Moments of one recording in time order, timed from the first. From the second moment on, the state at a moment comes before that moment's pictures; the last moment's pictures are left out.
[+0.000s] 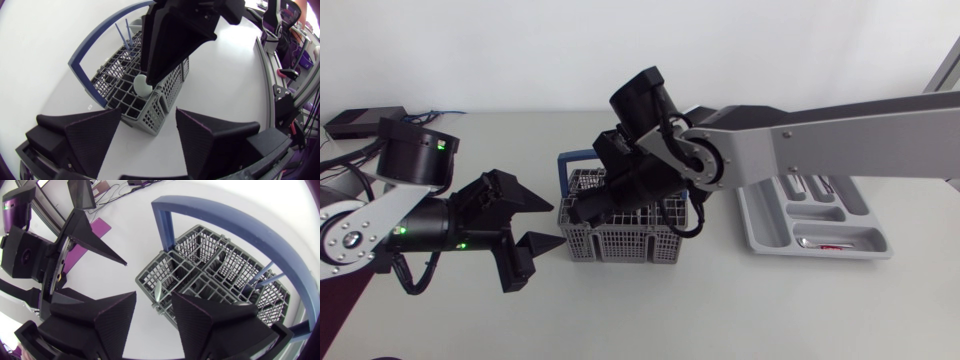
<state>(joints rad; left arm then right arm) -0.32 1.19 0.66 -0.29 0.43 0.71 0.78 1.78 1.25 -0.29 -0.27 0.16</state>
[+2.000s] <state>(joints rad) -0.31 1.20 0.65 -0.28 0.46 0.73 0.79 1.57 1.29 -0.40 -0.33 0.18</state>
